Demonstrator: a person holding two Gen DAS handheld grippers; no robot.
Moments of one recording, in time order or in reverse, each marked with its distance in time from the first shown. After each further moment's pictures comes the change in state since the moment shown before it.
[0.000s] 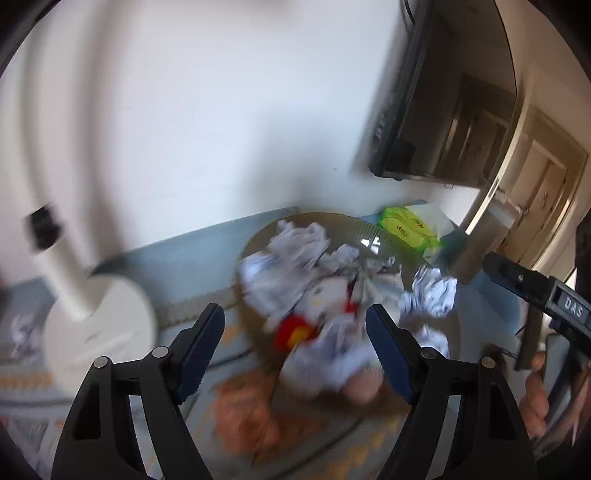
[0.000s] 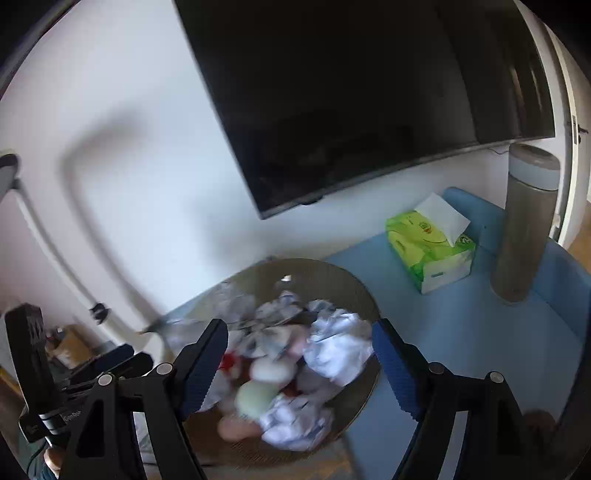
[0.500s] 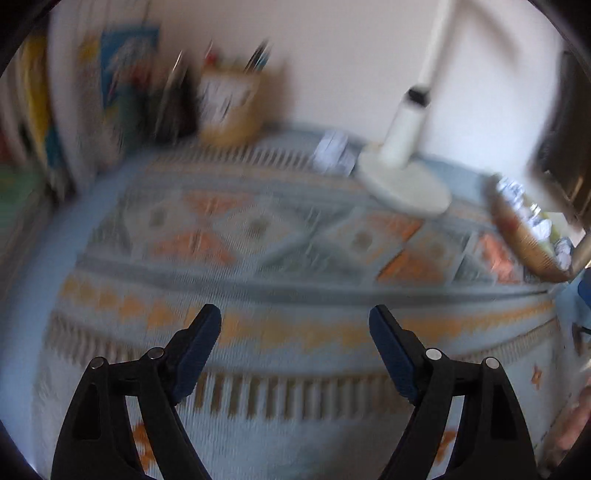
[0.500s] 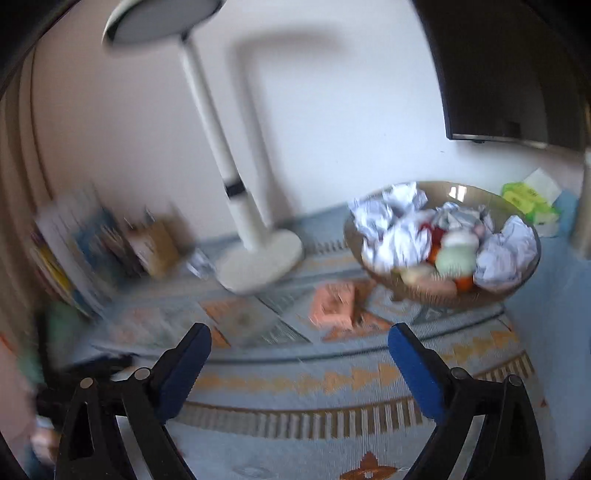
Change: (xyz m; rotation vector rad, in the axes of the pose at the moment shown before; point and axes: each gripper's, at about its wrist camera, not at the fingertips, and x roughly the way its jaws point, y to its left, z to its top) left arm -0.166 0.188 -0.209 -0.382 0.075 0.445; right arm -0.029 0.170 -0.162 -0.256 0.062 0.151
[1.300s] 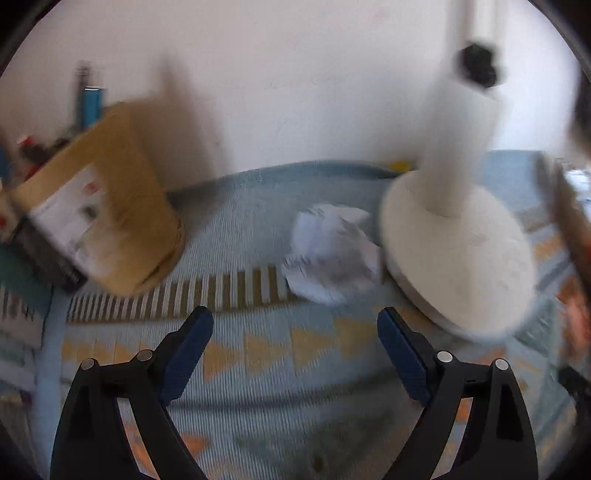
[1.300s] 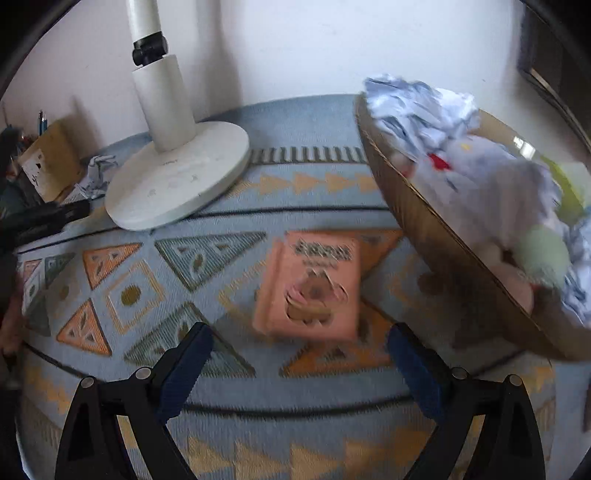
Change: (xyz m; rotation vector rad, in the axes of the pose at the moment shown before) left arm 0.161 -0.058 0.174 0.316 0.092 0.130; right arm 0.164 -0.007 0.010 -0.088 0.382 -0.189
